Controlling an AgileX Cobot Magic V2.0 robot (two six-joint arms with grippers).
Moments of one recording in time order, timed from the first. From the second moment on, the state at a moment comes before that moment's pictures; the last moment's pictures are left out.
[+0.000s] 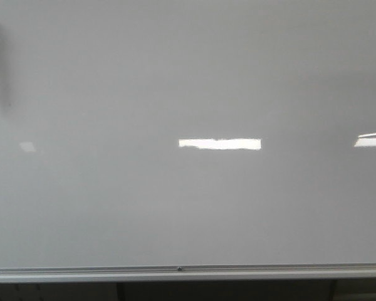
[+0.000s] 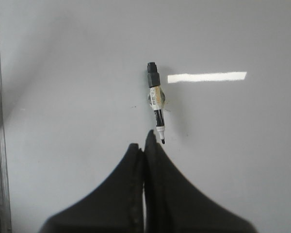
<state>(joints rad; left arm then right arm) 0.04 0.29 -0.57 -0.04 0.57 0.07 0.00 0.29 -0.59 -0.03 0.73 0.04</state>
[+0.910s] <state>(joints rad) 0.04 0.29 -0.55 -0.04 0.60 0.07 0.00 0.30 -0.59 -0.03 0.77 0.04</state>
